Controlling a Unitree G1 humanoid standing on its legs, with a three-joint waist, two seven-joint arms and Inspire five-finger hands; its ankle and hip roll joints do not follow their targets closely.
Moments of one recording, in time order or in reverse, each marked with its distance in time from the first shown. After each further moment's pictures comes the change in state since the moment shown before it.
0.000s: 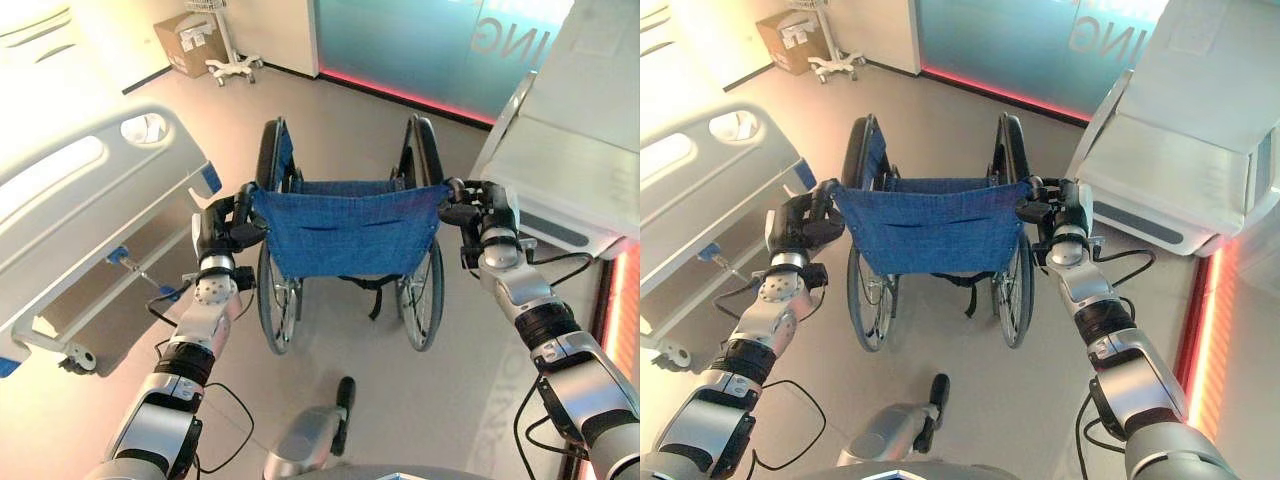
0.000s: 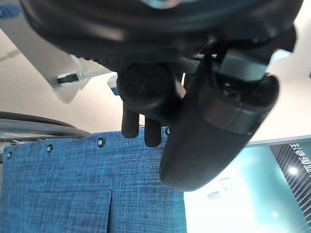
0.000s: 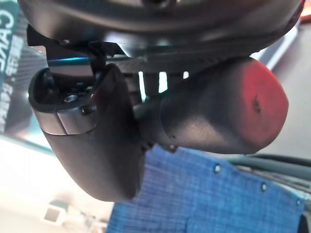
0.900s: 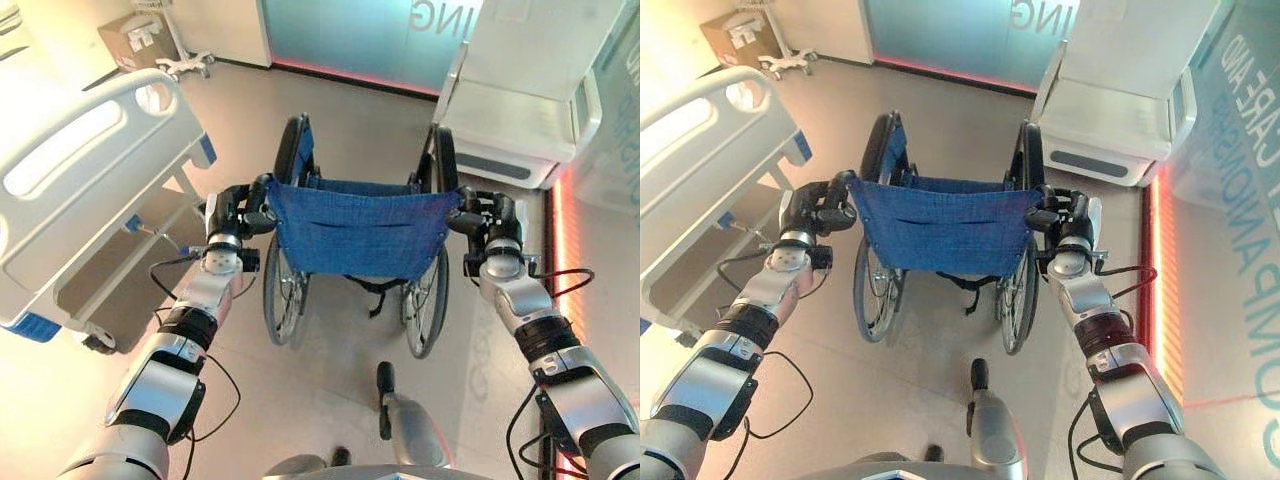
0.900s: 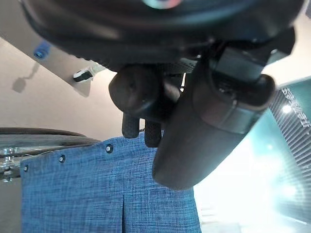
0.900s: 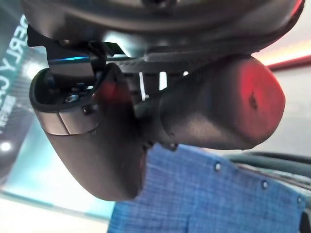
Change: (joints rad) left arm -0.236 -0.002 -0.120 0.247 -0.004 0.017 -0.079; right arm 0.039 -0.017 -0.050 -0.086 0.017 0.057 -0.087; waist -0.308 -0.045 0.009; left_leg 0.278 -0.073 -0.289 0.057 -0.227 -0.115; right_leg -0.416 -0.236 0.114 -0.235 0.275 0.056
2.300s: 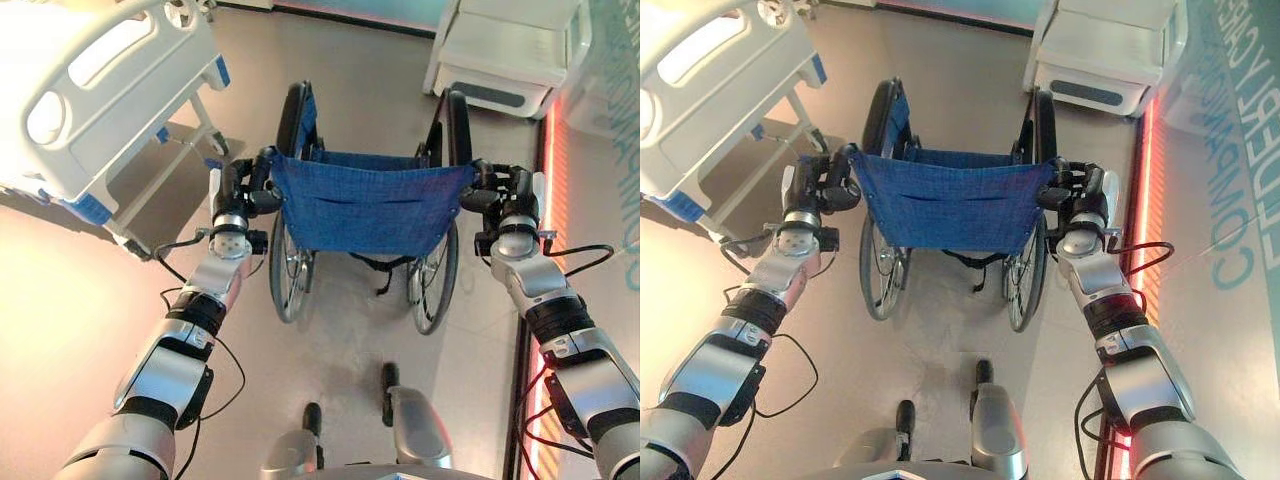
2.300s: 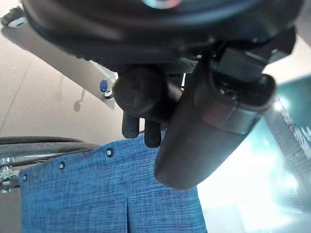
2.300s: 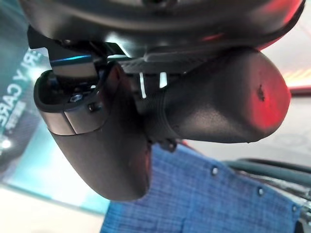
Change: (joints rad) left arm -0.060 -0.001 -0.001 -0.015 0.034 -0.010 0.051; right arm -0.103 -0.026 0.012 0.015 -0.018 0.022 -0.012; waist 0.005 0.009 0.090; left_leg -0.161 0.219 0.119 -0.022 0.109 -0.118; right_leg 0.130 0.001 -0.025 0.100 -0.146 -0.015
